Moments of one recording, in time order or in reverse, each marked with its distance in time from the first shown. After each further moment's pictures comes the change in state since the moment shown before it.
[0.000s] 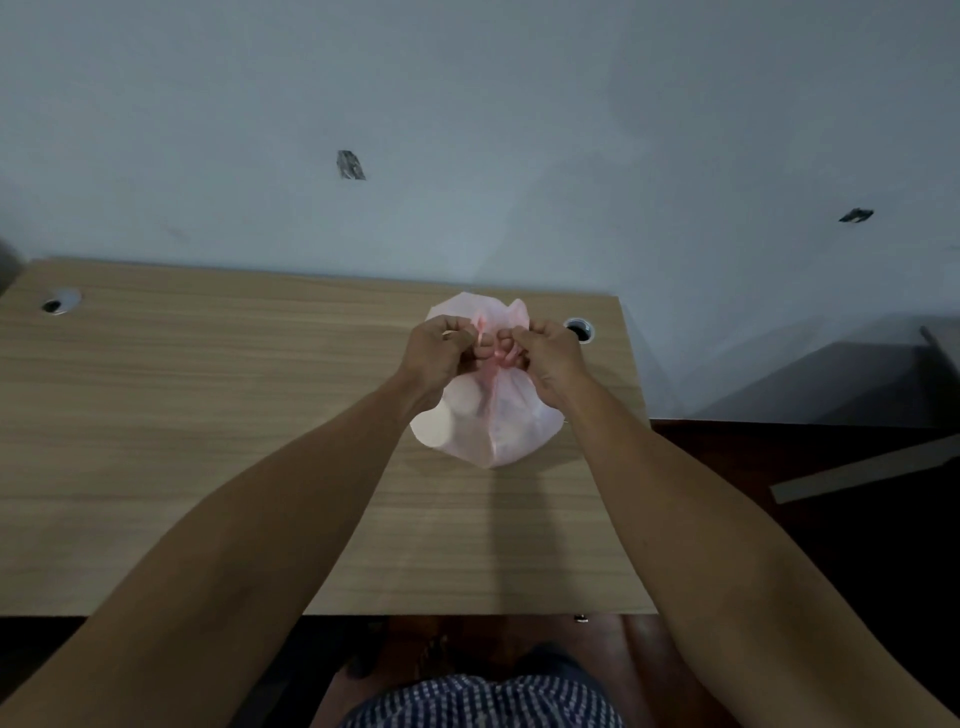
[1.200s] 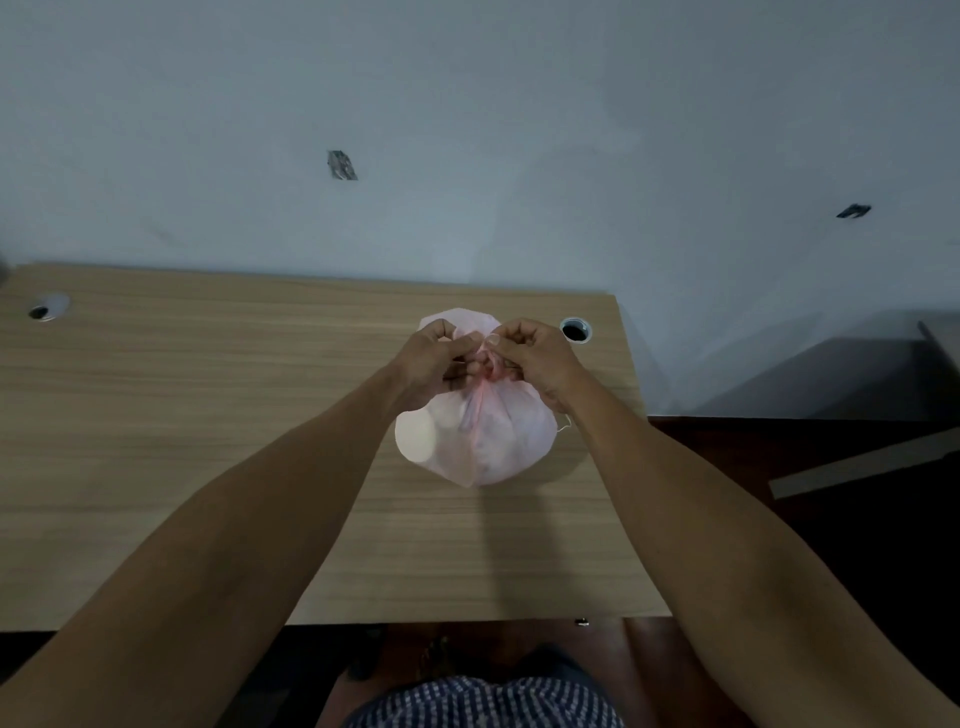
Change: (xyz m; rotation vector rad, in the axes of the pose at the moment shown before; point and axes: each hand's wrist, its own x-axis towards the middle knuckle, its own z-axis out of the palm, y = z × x) left_hand 0.012 0.003 -0.014 0.010 -0.197 -0.175; right_hand -0.005 0.000 -0.006 -0.184 -0.233 -0.141
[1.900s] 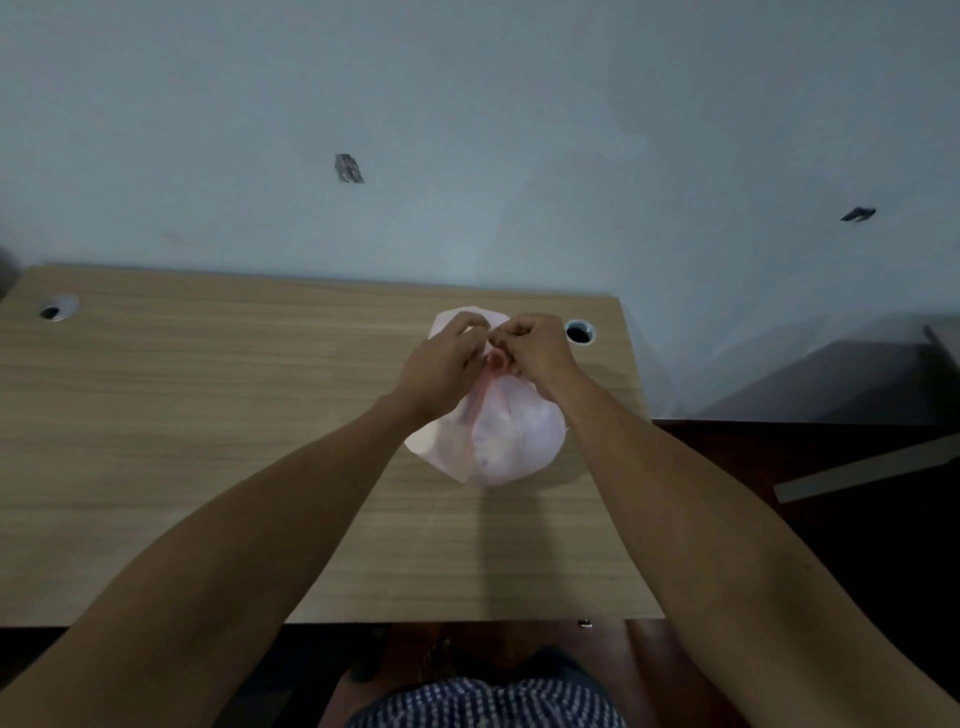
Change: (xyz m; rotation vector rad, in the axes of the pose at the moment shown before) left_hand -0.009 -0.015 0.002 1.148 0.188 0.817; right_hand 0.007 -0.015 0.017 -0.083 0.166 0.025
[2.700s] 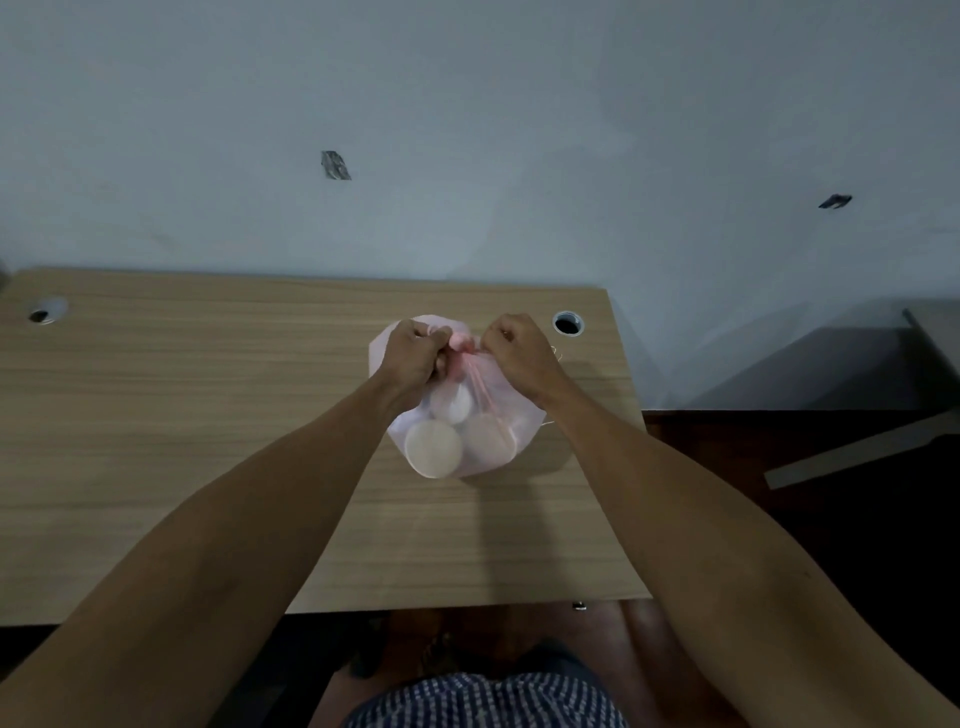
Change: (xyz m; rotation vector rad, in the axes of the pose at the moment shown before) left_hand 0.002 -0.006 0.000 -0.927 0.073 -0.789; right_hand -0.016 0.017 -0.001 -0.304 -0.032 -0.290
